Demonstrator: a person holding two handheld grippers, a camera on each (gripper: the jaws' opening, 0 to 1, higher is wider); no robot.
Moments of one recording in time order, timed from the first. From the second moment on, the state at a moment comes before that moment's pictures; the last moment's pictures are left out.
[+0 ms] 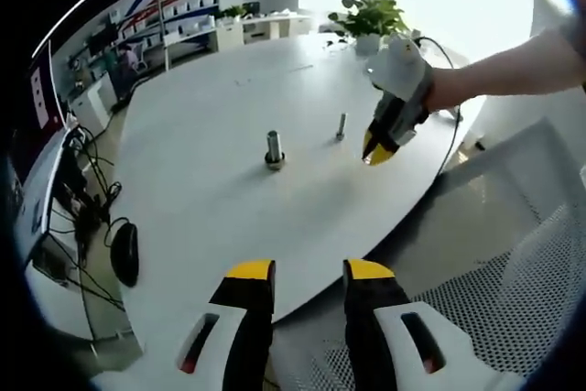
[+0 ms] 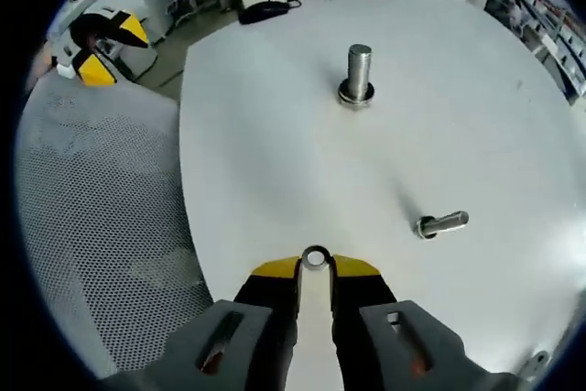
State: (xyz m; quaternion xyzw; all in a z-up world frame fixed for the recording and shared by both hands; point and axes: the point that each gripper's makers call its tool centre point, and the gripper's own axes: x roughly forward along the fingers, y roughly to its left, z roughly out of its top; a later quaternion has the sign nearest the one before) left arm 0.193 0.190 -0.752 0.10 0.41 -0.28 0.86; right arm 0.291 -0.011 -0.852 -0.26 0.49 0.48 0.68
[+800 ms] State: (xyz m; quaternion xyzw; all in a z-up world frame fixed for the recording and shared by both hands) left arm 0.195 0.192 -0.749 0.10 0.41 -0.26 0.87; right arm 0.356 -0.035 -0.805 -0.24 0.44 0.44 0.75
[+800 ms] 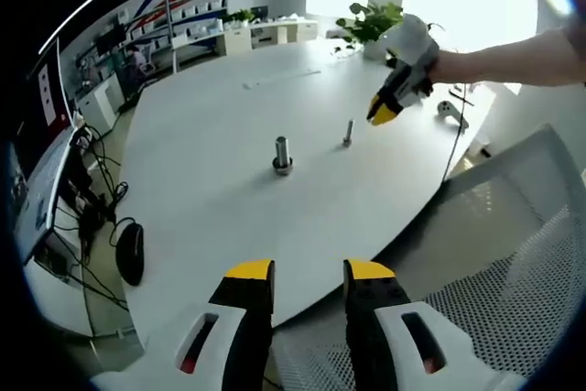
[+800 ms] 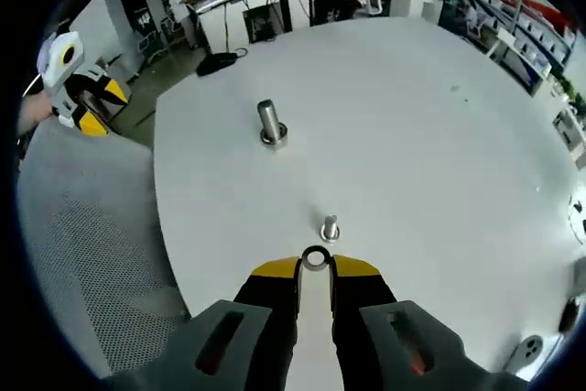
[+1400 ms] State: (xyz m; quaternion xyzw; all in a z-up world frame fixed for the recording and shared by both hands) left arm 0.196 0.195 -0.750 0.10 0.41 -0.26 0.87; right arm 0.373 -0.025 -0.815 -0.28 0.44 0.44 0.73
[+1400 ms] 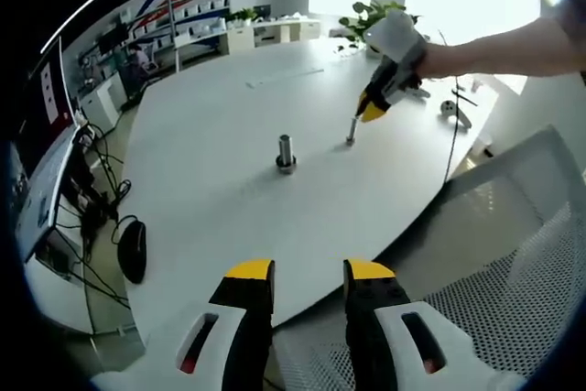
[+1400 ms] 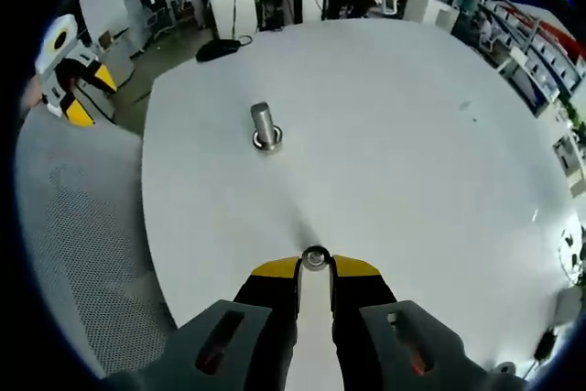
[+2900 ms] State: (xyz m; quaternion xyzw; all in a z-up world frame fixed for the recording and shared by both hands) left arm 0.195 0.197 -0.754 0.10 0.42 -0.26 0.87; right arm 0.369 -0.026 -0.860 -0.27 0.46 0.44 0.72
